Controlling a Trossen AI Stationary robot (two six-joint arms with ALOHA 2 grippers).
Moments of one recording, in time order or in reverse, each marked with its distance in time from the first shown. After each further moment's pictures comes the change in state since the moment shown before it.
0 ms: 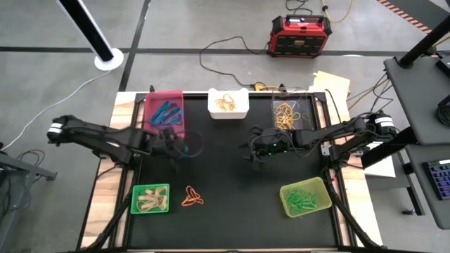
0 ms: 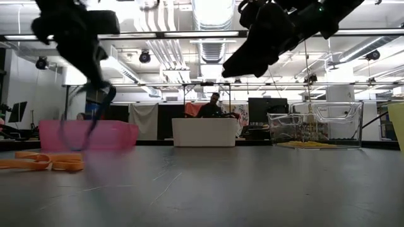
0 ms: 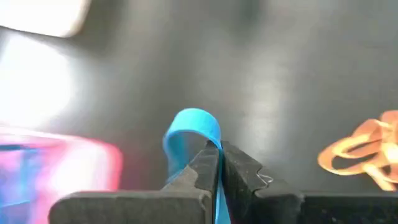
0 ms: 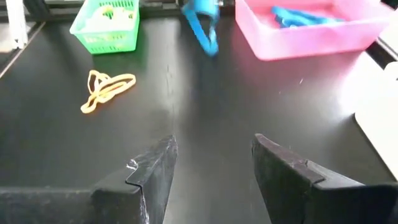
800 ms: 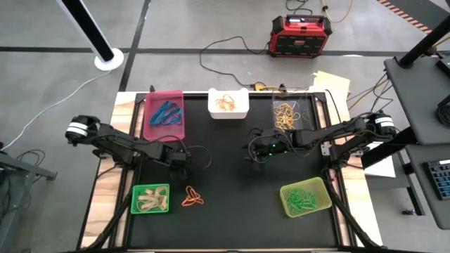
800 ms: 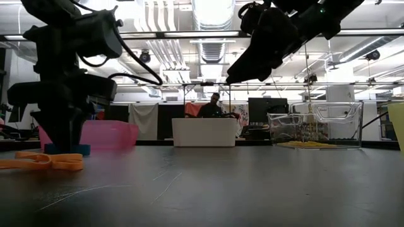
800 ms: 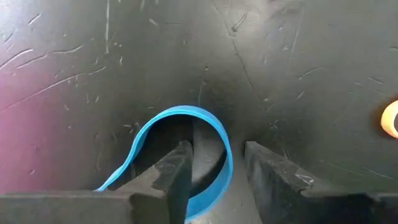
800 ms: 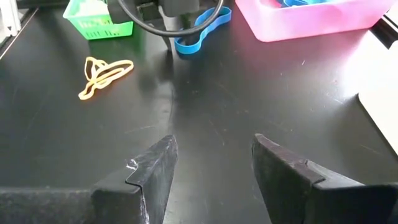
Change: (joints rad) left arm 0.000 0.332 -0.184 0.212 0.170 -0.123; right arm 0.000 0.000 0.000 -0.056 0.000 0.026
